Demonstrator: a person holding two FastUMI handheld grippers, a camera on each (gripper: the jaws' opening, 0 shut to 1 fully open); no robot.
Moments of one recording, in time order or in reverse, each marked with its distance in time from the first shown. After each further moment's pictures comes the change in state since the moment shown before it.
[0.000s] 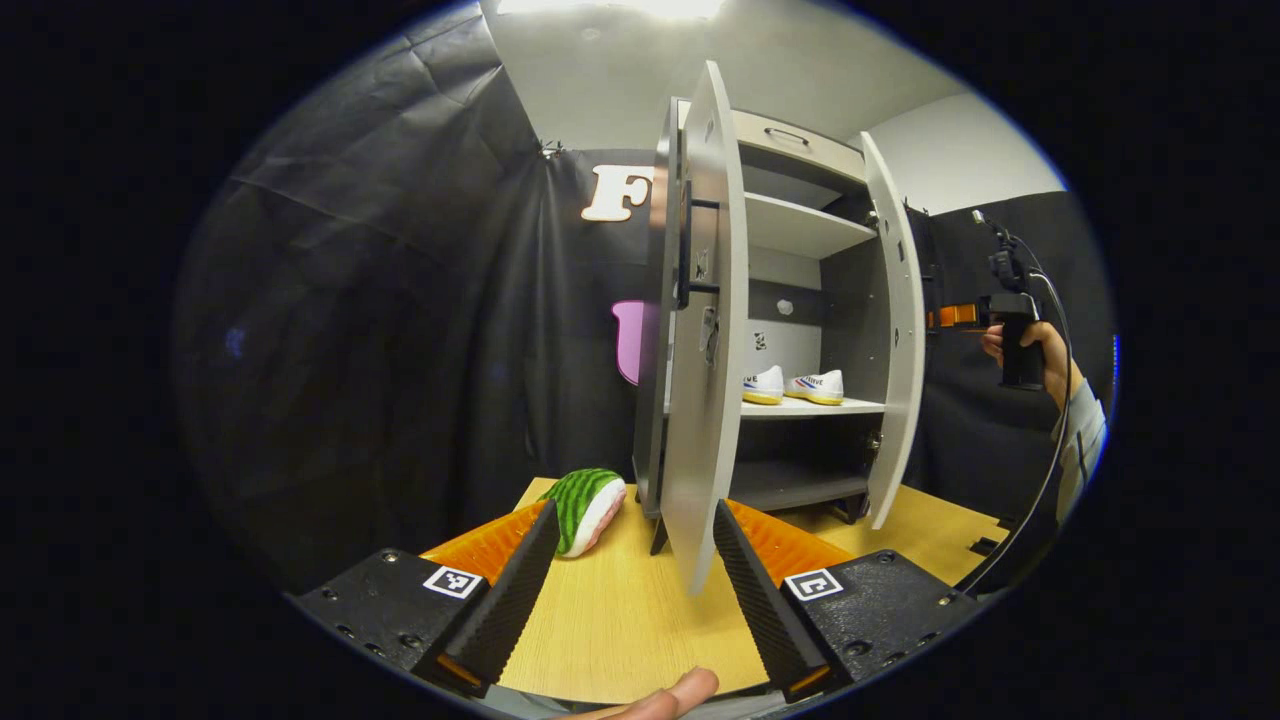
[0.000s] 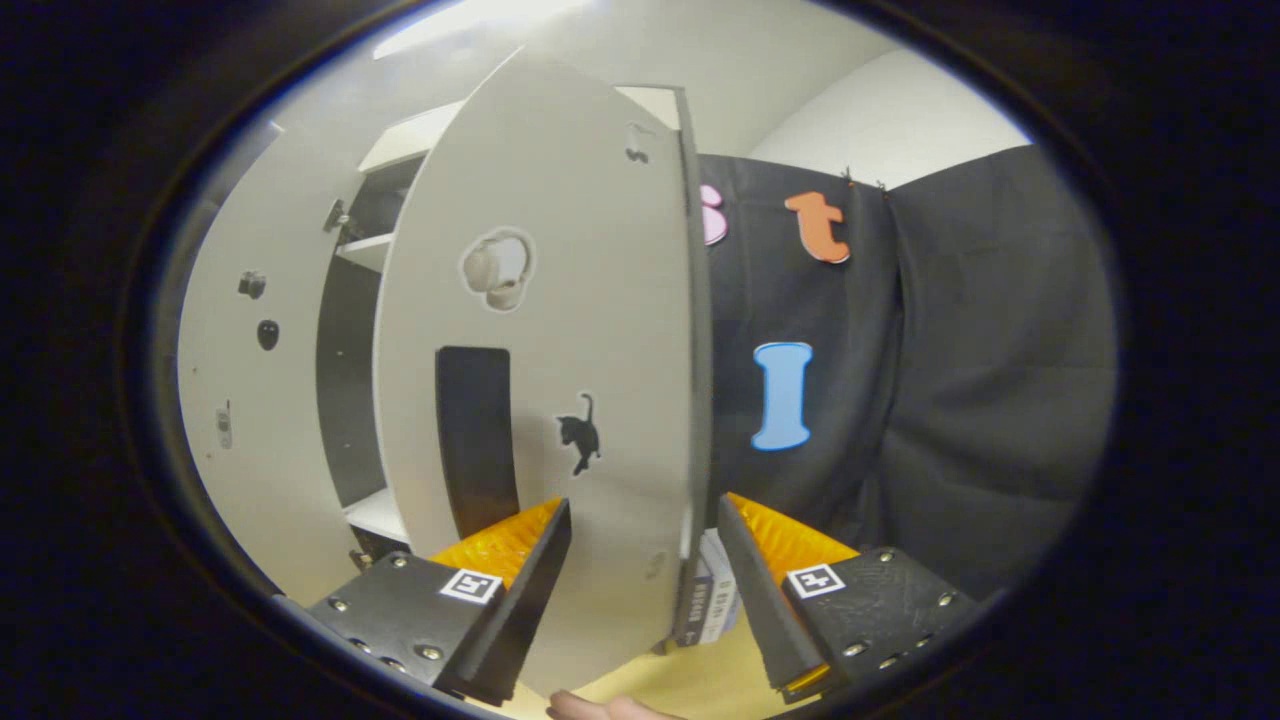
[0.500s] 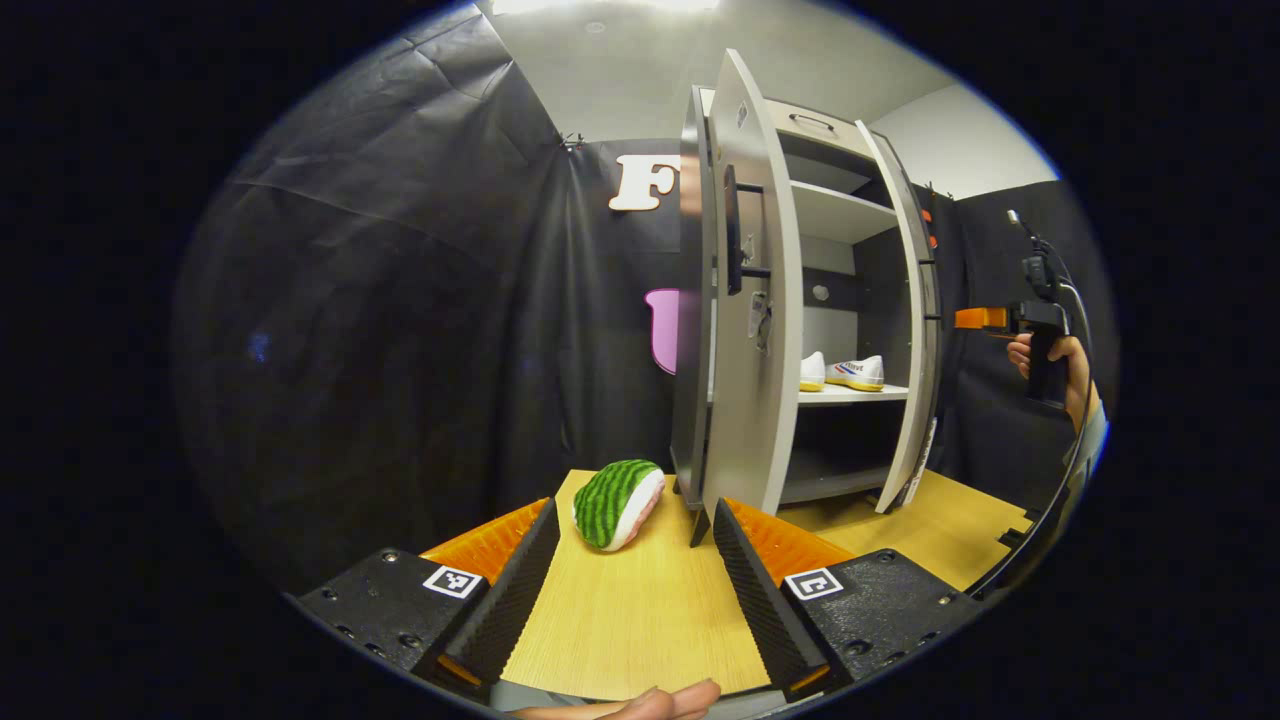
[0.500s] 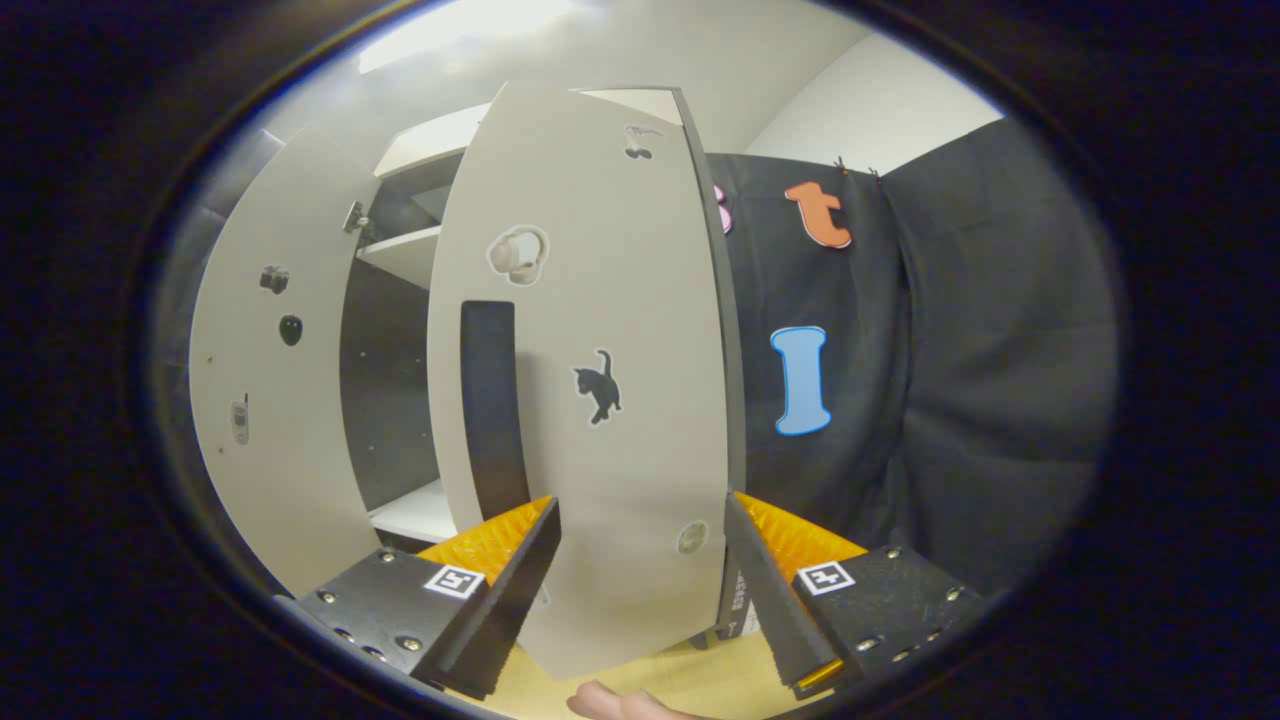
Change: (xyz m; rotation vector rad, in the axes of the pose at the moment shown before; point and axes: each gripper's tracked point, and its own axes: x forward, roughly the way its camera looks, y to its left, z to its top) left arm 0.001 0.040 -0.004 0.018 0.036 0.091; right arm -0.021 0.009 -0.037 0.047 -0.022 0.022
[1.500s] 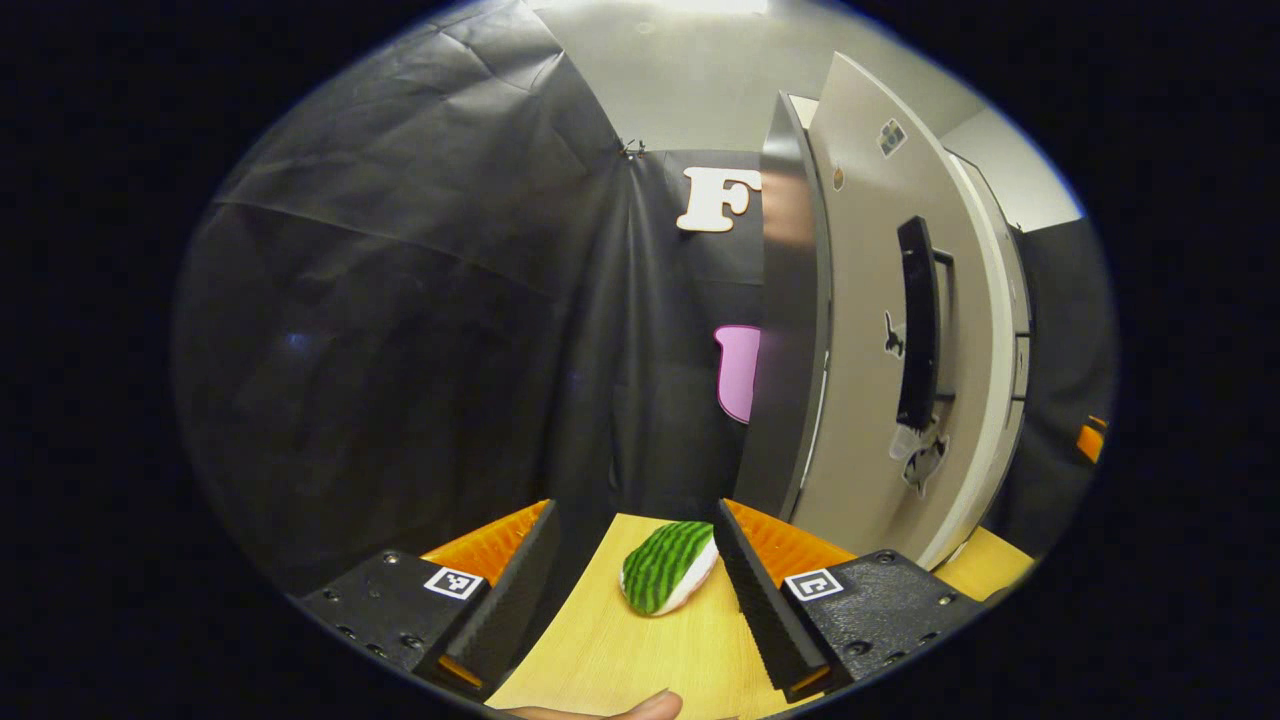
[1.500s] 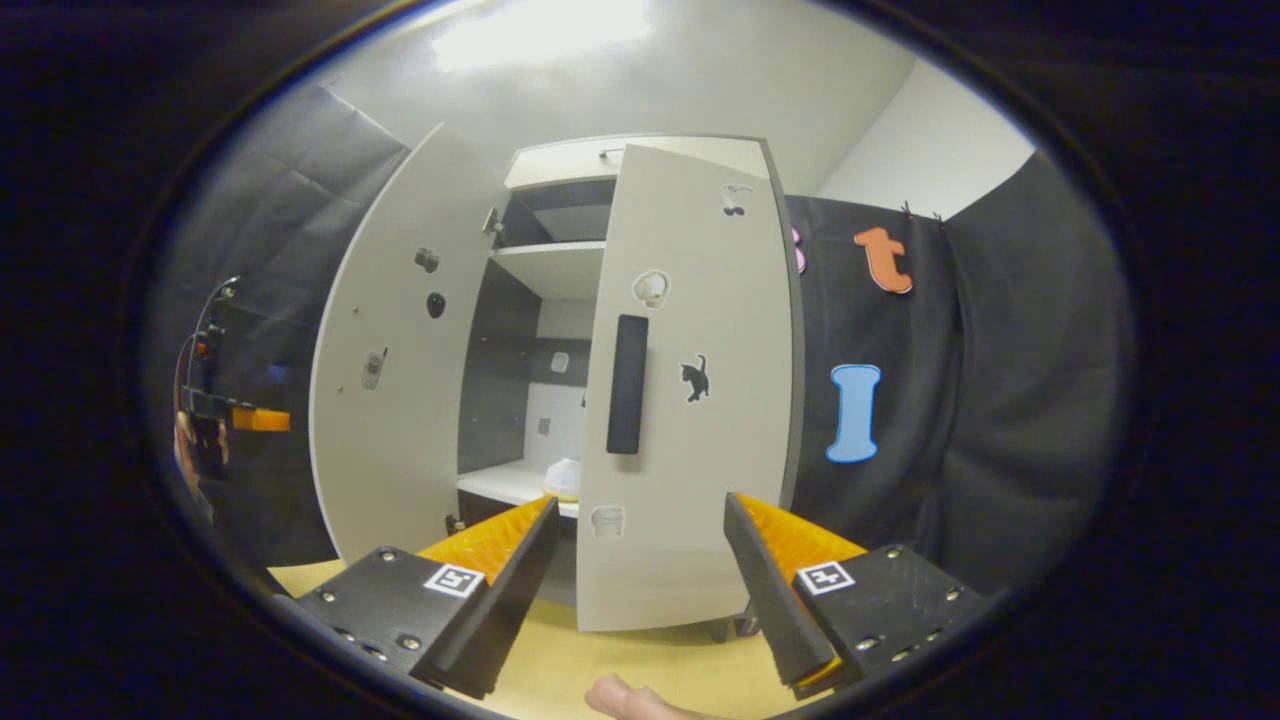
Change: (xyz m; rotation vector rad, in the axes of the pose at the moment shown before) left arm 0.100 0.068 0.100 -0.067 -0.047 0.122; right arm -0.103 0.055 -0.021 -0.111 -0.122 0.200
